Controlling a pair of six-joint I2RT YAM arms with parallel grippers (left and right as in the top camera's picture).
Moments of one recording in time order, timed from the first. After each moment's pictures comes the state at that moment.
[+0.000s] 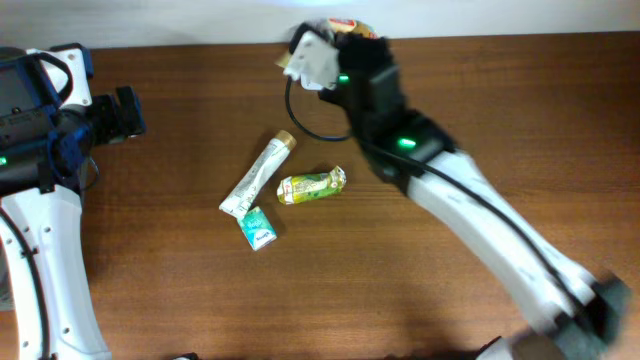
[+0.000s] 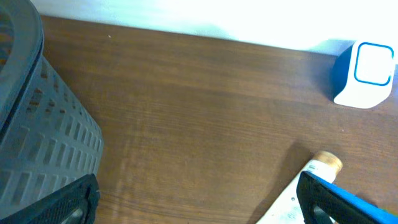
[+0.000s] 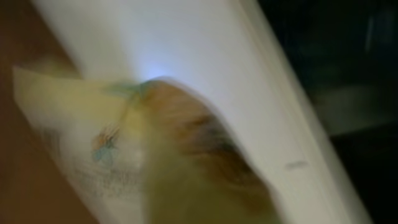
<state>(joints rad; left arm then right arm) 0.28 1.48 1.61 -0.87 0.13 0.06 0.58 1.65 1.61 -0.27 0.35 -0.78</state>
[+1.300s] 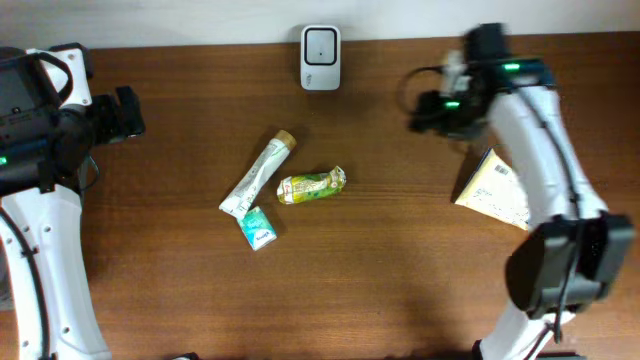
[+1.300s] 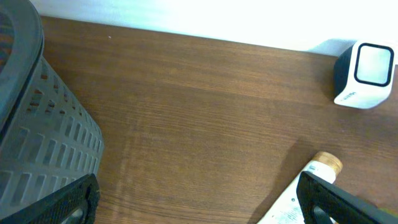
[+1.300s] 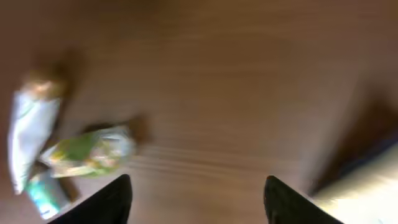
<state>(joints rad) 0.28 1.48 1.61 -0.86 0.13 0.06 0.10 1.92 1.78 -1.10 -0.25 0.21</state>
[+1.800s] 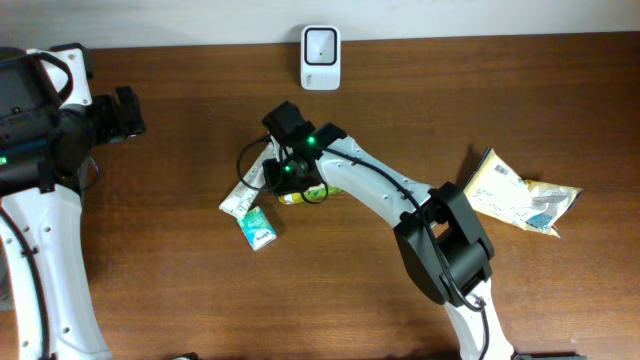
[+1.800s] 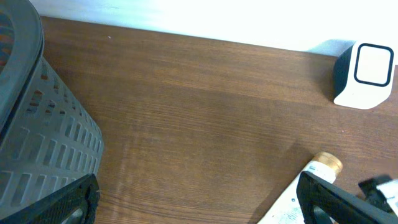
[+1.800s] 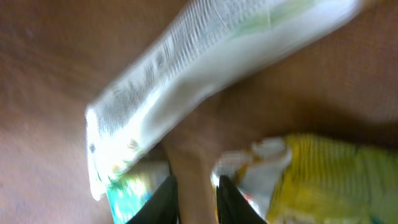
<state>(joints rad) 0.28 1.48 1.61 -0.86 0.13 0.06 0.68 2.23 1.78 -0.77 -0.29 0.45</state>
